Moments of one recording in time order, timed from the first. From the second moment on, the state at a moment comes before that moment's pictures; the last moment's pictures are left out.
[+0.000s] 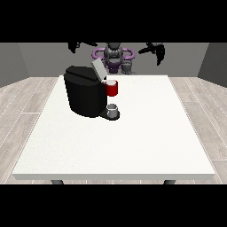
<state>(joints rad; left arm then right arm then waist) -0.51 0.01 0.32 -0.77 -0.32 -0.33 -0.26 -0.31 -0.18 -0.12 -1.26 0.06 -0.01 0.04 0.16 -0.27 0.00</state>
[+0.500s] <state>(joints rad) -0.43 0.01 0.20 -0.98 -0.20 -0.30 -0.20 -0.45 -0.20 -0.22 -1.15 -0.05 0.00 0.10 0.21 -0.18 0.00</state>
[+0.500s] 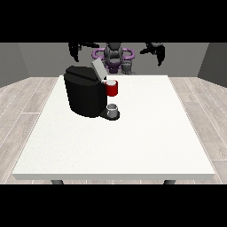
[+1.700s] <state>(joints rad) -0.24 0.06 0.14 -1.39 -0.11 -0.26 -0.11 -0.68 -0.16 -0.14 -1.01 -0.03 0.01 0.07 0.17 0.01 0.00</state>
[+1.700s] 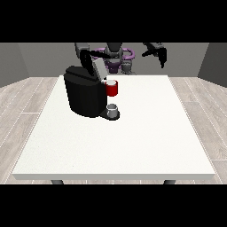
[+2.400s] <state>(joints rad) -0.25 0.08 0.13 -1.40 -0.12 -0.25 -0.11 -0.80 -0.19 -0.10 -0.99 0.04 -0.01 0.13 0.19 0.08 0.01</state>
